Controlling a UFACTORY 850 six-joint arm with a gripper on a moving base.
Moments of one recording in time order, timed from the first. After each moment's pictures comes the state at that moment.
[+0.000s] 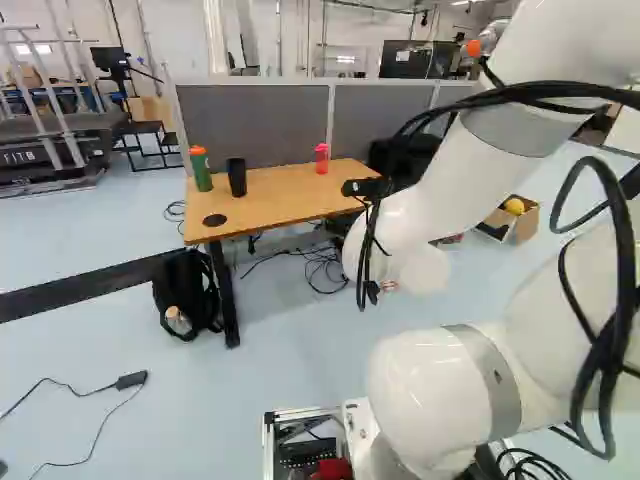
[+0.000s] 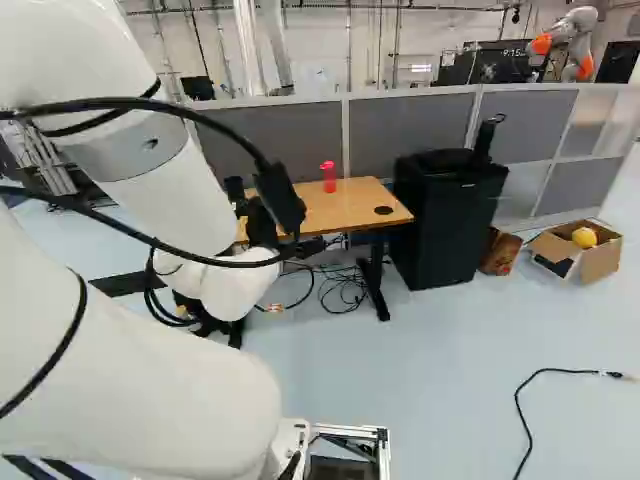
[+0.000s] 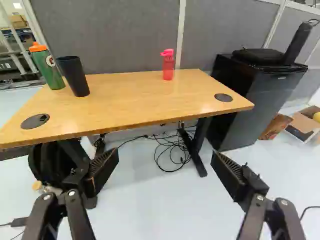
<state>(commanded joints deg) 0.0 16.0 -5.0 0.0 50.0 0.0</state>
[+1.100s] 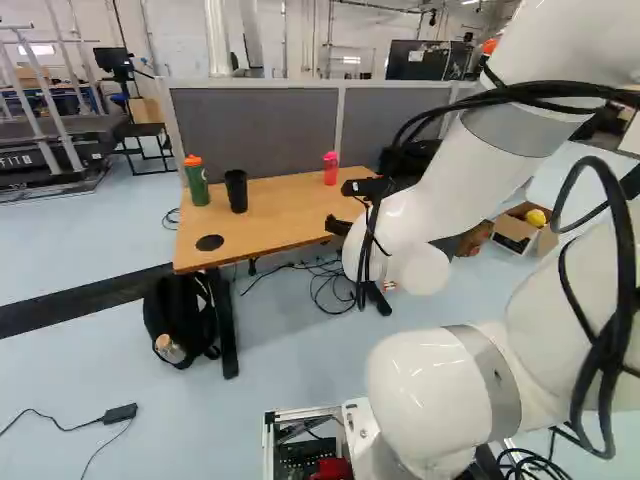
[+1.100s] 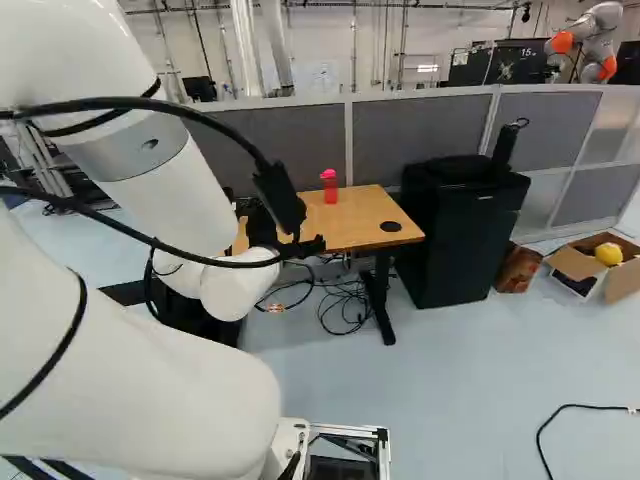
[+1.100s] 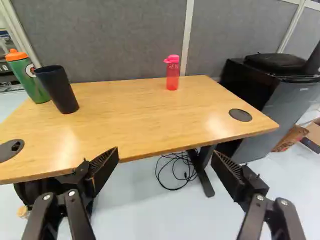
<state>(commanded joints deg) 0.0 16.0 -5.0 0.0 50.0 0.0</state>
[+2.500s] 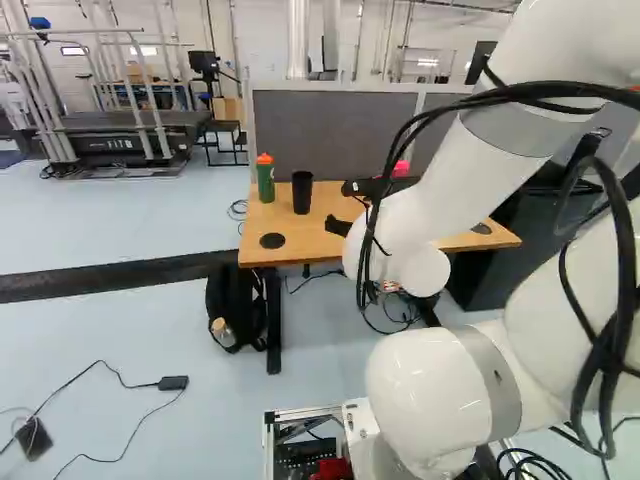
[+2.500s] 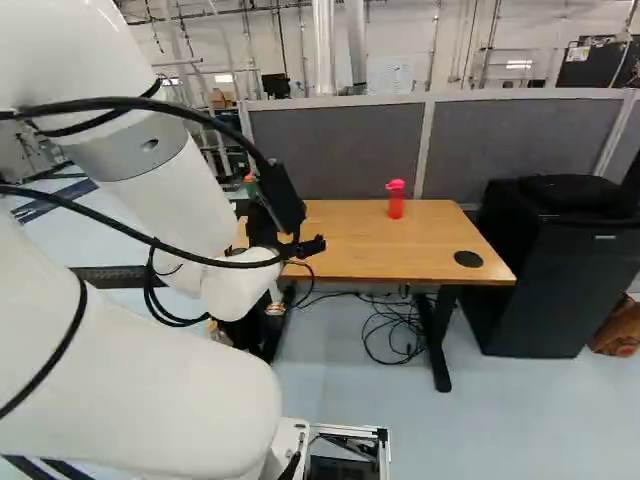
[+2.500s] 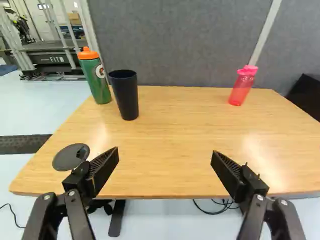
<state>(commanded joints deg) 0.0 16.0 -5.0 0.0 50.0 0.0</state>
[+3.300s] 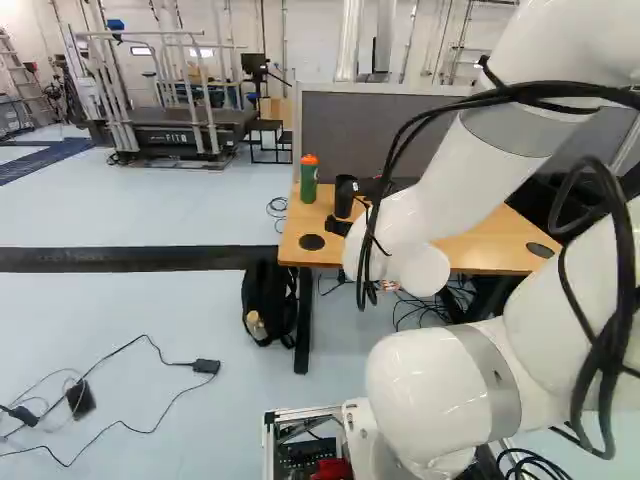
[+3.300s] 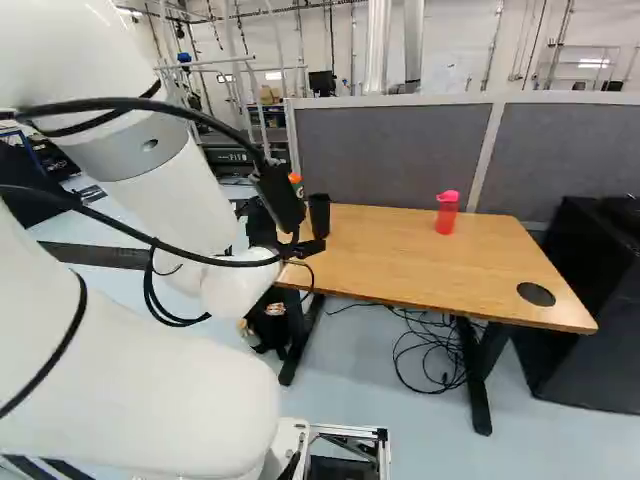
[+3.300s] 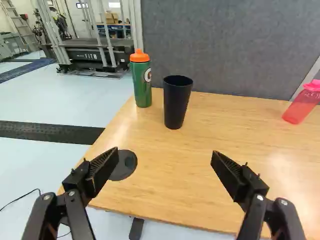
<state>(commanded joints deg) 0.0 16.0 -5.0 0.0 50.0 0.0</state>
